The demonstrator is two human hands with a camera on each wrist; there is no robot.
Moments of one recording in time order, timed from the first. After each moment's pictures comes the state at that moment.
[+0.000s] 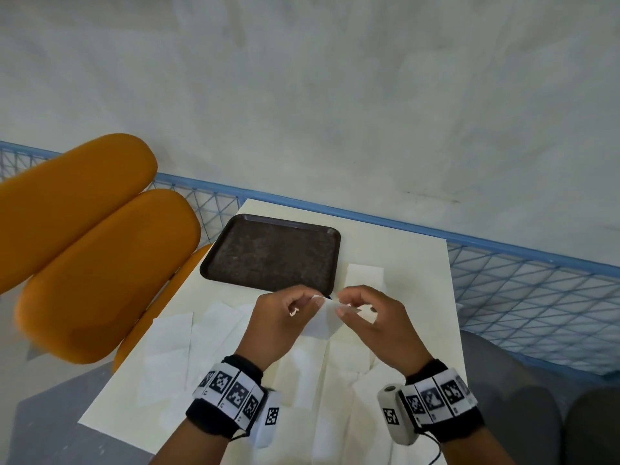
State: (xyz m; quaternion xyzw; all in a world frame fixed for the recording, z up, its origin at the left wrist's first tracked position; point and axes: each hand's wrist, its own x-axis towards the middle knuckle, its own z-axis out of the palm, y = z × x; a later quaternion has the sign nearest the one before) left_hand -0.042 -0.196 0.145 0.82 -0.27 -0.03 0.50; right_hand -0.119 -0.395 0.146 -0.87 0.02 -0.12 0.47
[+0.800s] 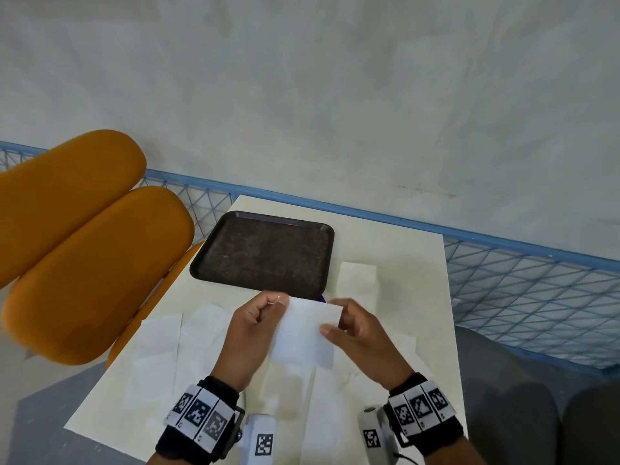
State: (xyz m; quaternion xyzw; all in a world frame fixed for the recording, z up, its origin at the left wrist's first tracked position) left_hand -0.052 -0.198 0.137 0.78 -0.07 -0.10 0.61; right_hand -0.118 -0.398 0.119 -0.77 0.07 0.00 0.63
